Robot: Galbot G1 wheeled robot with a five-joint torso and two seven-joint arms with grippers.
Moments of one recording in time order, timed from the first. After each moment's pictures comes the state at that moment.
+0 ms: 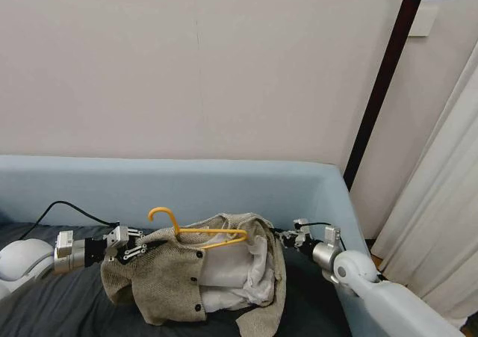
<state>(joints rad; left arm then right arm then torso) 0.77 -0.32 0.05 -1.53 -0.74 -0.38 0.82 -0.66 0.89 -0.11 1.47 1.10 -0.28 -0.19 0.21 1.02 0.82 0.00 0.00</state>
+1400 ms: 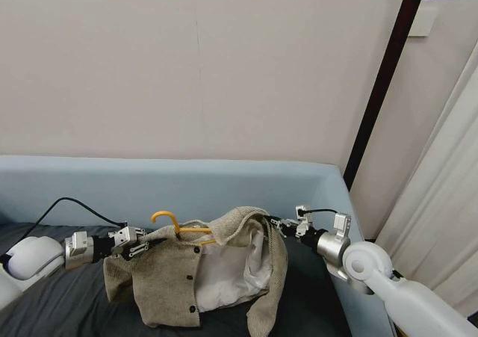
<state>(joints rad) 0.68 -0.39 0.11 -1.51 -0.59 -0.34 0.65 -0.73 0.83 -0.06 1.77 1.26 -0.36 -0.07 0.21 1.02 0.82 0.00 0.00</state>
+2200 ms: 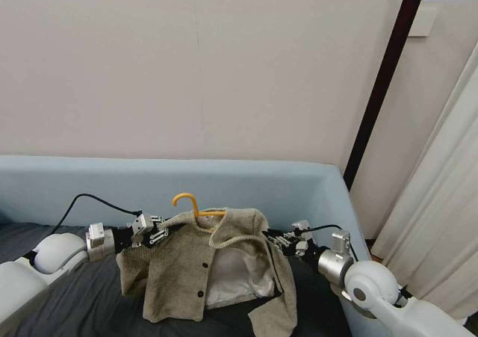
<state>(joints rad) 0.62 -0.48 0.15 -1.53 -0.67 -0.34 0.61 -0.86 0.76 -0.04 1.92 0.91 -0.30 -0.05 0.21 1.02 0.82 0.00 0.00</state>
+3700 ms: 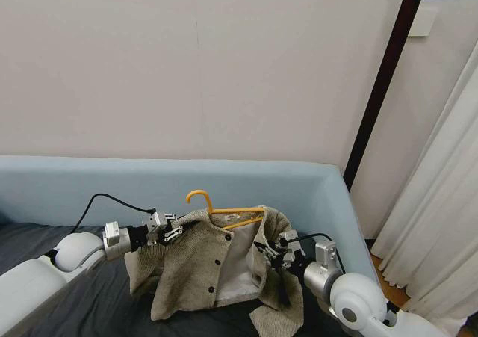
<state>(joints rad) 0.60 -0.52 0.19 -1.54 -0.66 -0.35 0.61 -0.83 0.80 -0.13 2.02 1.05 -0.40 0.24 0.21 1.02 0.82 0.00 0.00</state>
